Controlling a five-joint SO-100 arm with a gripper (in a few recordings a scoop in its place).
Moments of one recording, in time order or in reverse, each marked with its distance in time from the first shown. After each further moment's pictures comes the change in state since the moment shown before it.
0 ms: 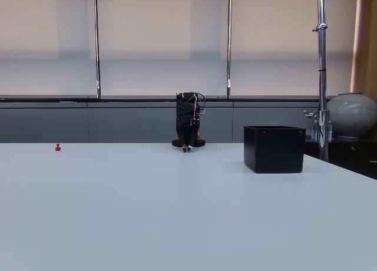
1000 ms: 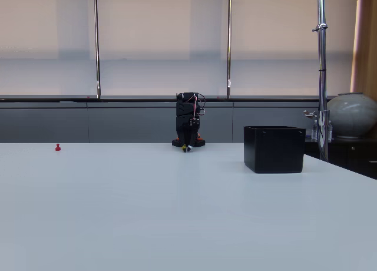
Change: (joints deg) arm 2.5 0.0 0.0 0.0 0.6
